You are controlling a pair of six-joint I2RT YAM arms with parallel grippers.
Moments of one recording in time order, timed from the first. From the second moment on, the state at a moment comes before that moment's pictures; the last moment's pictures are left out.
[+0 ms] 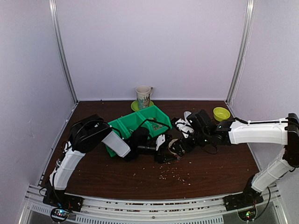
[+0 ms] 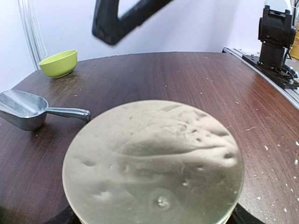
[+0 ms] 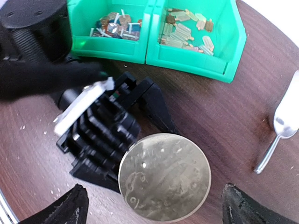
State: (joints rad) left arm -0.88 2.44 1.27 0.92 0.68 0.21; right arm 0.82 1.47 0.91 -0.26 0.06 0.05
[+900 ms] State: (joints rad) left arm -0.87 2.45 1.24 0.95 1.01 0.19; right arm 0.78 1.50 0.93 -0.42 -0.24 -0.56
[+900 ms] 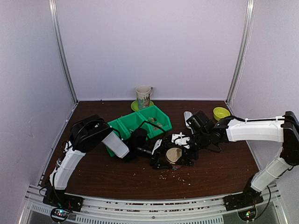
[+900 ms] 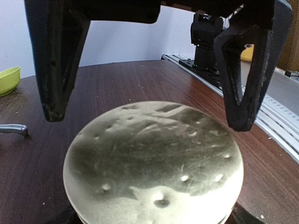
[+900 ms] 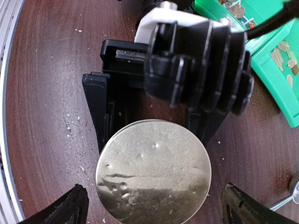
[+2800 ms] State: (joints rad) left arm -0.88 2.44 1.27 0.91 0.80 0.24; right arm 0.79 1.63 1.03 -0.41 -0.10 -0.21
